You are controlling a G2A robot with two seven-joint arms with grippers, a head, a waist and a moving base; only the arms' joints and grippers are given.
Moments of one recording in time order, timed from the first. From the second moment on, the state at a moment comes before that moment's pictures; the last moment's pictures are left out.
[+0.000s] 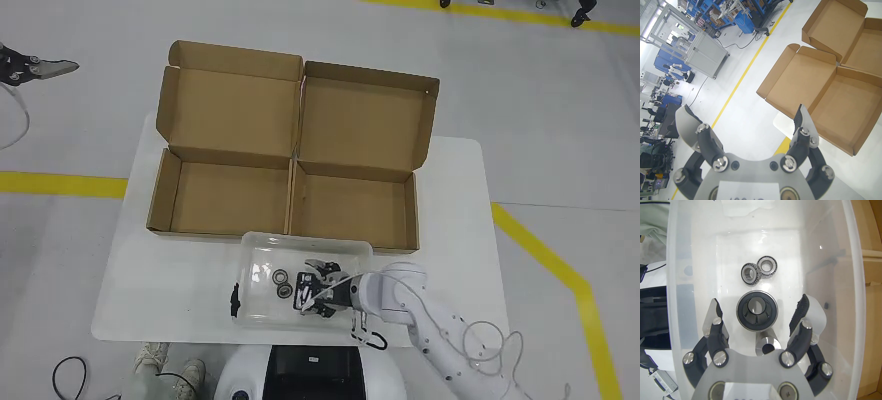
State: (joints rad) left arm 0.56 -0.16 -1.11 -1.50 0.89 -0.82 -0.11; right arm -1.28 -1.30 0.86 -1.69 -1.44 -0.80 0.63
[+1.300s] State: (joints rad) left arm 0.56 -0.16 -1.11 -1.50 0.89 -0.82 -0.11; right arm -1.26 -1.25 0.94 -1.71 -1.24 -0.93 0.31
